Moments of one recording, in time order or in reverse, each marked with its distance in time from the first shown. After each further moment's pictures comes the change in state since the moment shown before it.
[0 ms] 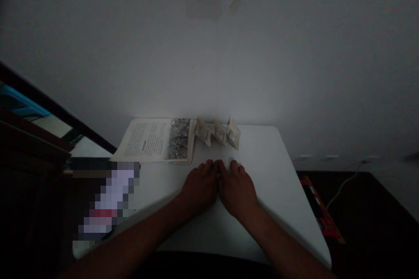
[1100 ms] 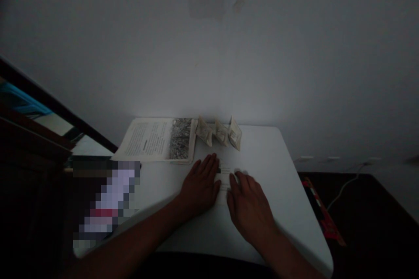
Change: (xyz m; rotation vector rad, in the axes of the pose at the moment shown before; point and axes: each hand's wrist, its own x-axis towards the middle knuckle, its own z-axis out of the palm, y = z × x) left_hand -0.006 -0.012 0.018 -0.050 0.132 0.006; right_hand -0.038 0.016 0.011 0.054 0.109 -0.032
